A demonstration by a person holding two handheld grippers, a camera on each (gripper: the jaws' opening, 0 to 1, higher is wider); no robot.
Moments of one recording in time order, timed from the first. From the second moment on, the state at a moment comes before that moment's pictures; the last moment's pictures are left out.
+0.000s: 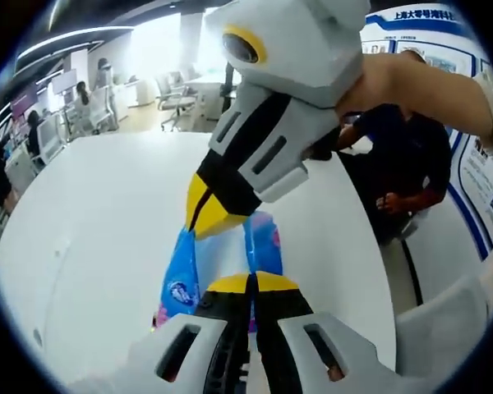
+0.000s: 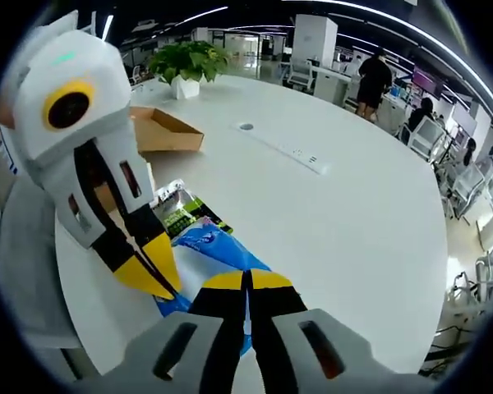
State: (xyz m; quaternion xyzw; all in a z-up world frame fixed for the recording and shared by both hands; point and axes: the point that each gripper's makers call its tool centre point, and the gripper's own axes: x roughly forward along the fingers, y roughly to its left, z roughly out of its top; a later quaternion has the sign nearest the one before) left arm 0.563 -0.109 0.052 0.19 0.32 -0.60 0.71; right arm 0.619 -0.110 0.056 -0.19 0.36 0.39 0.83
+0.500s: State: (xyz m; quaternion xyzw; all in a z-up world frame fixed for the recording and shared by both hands) left arm 0.580 -0.128 0.026 0.19 0.34 -0.60 0.69; right arm 0.631 -0.131 0.032 -0.20 0.38 0.38 0.82
